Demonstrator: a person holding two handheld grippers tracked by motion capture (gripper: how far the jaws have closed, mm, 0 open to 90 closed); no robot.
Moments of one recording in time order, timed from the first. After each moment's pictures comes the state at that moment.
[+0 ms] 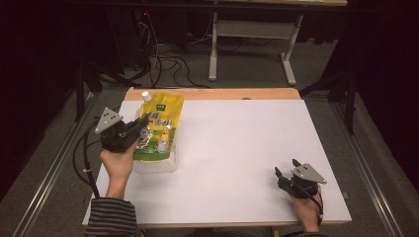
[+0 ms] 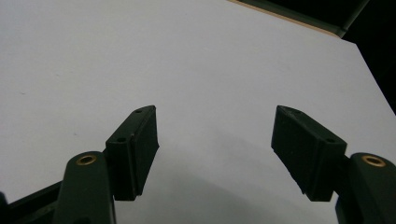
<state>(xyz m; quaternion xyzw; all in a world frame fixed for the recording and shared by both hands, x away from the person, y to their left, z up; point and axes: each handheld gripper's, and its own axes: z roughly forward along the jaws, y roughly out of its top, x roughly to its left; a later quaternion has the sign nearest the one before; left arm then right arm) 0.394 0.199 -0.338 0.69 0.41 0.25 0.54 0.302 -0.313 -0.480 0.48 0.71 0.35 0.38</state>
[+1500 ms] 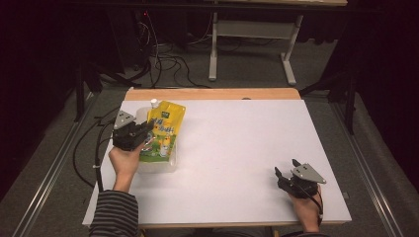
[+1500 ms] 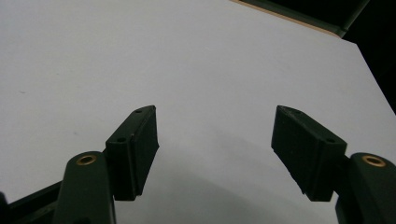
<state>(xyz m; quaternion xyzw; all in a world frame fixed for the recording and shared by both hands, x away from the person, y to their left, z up) 0.425 0.193 -0.377 0.73 0.44 0.24 0.48 0.302 -0.312 -0.480 0.47 0.72 0.35 0.38</state>
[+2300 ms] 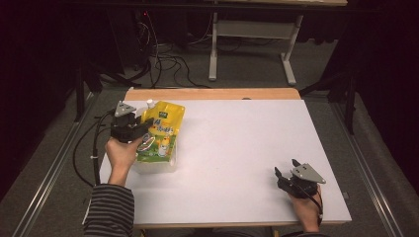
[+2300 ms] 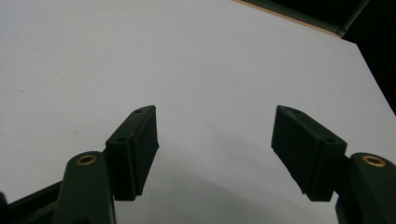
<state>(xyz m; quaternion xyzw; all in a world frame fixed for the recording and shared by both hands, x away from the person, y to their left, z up) 0.445 0.191 -0.356 0.75 0.46 0.23 0.42 0.302 -0.312 -0.480 0.48 0.72 0.34 0.38</state>
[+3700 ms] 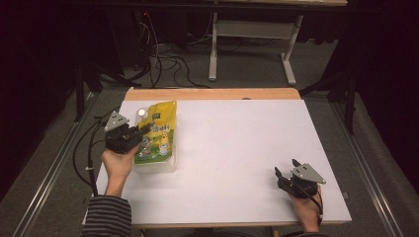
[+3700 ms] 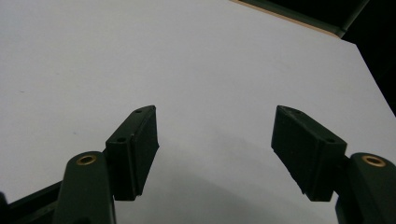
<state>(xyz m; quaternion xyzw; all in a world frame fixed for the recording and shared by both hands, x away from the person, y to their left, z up) 0.412 0.208 -0.371 0.73 0.43 0.22 0.48 0.302 -0.312 -0.480 0.48 0.72 0.35 0.38</state>
